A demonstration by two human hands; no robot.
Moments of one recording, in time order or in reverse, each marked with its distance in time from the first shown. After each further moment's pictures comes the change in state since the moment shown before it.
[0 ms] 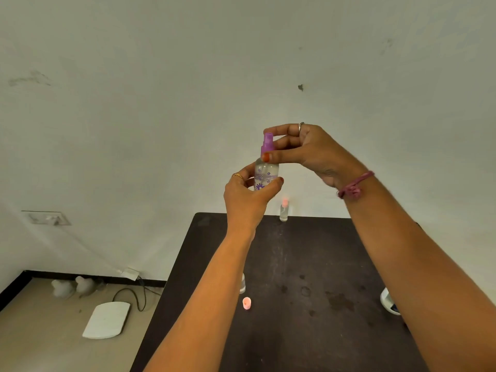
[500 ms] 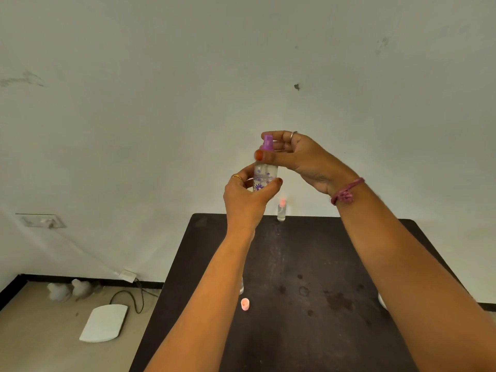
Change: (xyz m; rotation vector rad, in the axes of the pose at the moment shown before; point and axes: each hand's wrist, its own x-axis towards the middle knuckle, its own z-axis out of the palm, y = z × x) left_hand 0.004 -0.006 0.005 0.002 -0.011 -0.003; right_hand 0.005 0.015 0.008 0.082 0.033 0.072
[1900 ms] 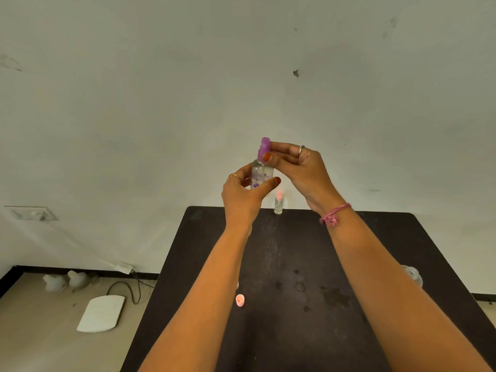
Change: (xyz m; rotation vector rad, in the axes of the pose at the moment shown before) left_hand 0.022 -0.036 0.018 0.003 -0.018 -0.047; right_hand 0.001 0.055 0.004 0.140 0.246 -0.118
